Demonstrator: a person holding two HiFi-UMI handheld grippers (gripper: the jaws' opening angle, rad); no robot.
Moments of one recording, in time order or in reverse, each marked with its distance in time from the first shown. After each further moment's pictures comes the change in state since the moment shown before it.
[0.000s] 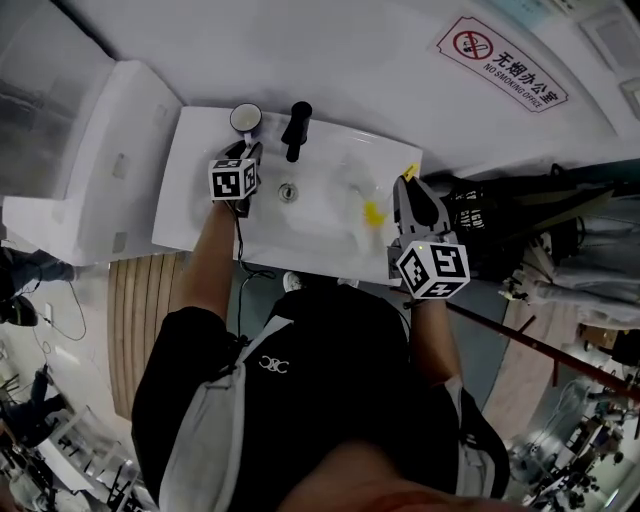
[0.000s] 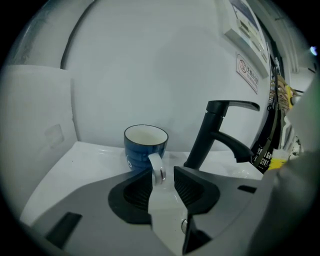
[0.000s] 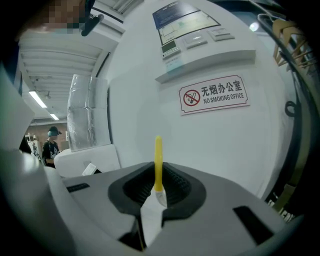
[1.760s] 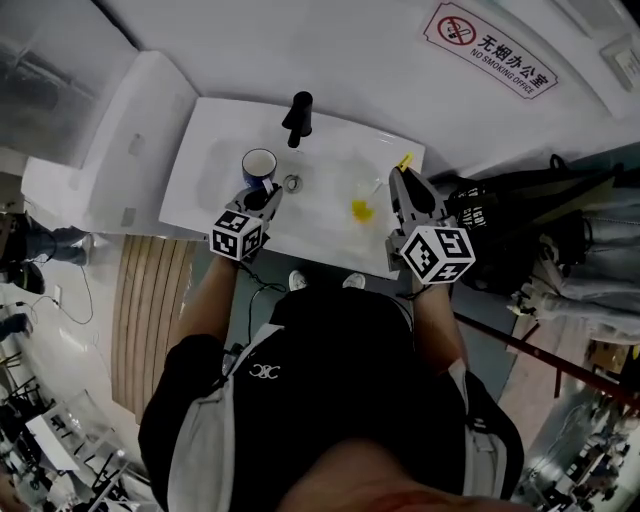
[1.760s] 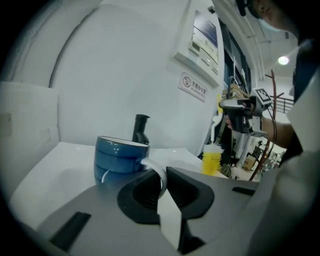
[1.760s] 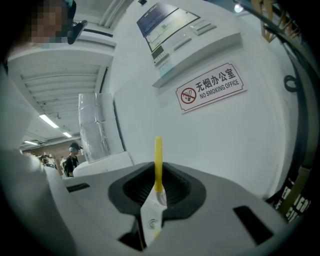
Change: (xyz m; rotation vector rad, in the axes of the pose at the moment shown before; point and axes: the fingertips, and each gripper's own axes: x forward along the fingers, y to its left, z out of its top) left arm -0.125 -0.136 -0.052 0.105 -0.117 -0.276; right arm -0.024 -0.007 -0.006 0.134 -0.022 0.165
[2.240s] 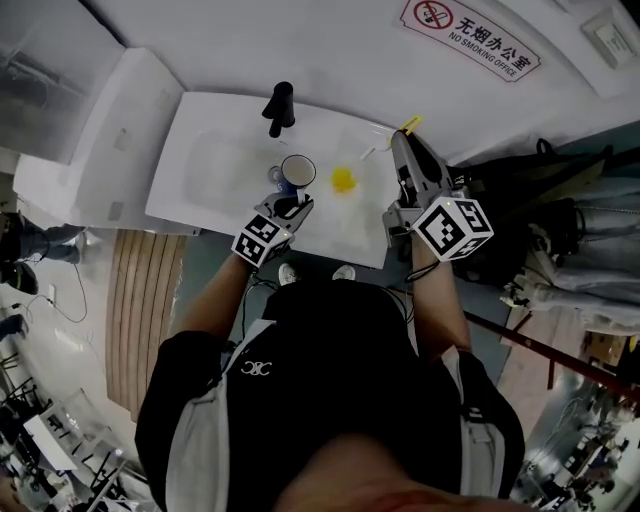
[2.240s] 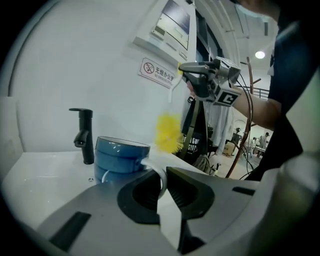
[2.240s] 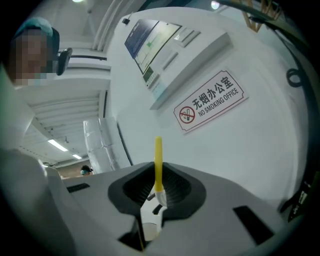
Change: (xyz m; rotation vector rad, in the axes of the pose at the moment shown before) left arm 0.042 -0.118 -0.016 0.178 0.074 -0.205; right arm -0.009 -0.011 0.071 0.142 -0.142 0.116
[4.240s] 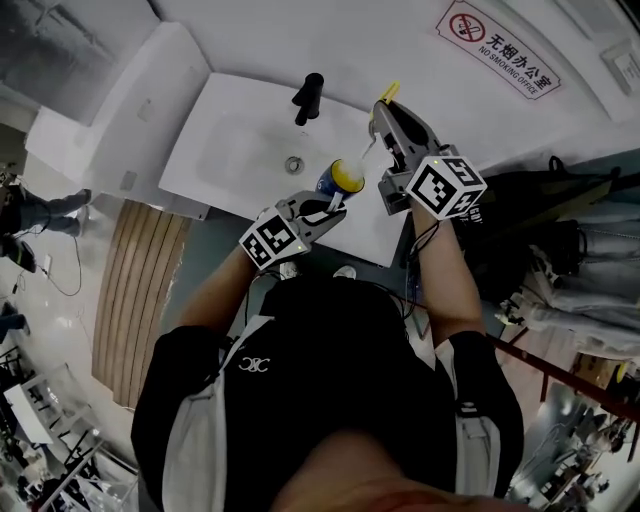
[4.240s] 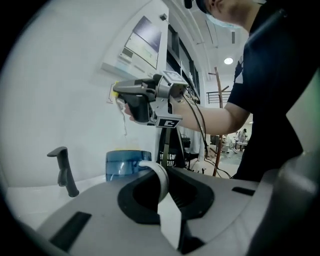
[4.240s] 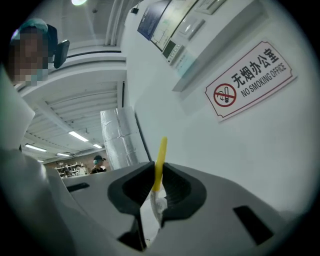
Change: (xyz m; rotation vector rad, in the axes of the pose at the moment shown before) left arm -0.039 -0.075 0.058 0.188 -0.163 -0.199; right arm 0.068 0.054 -0.019 -0.069 0.098 0.233
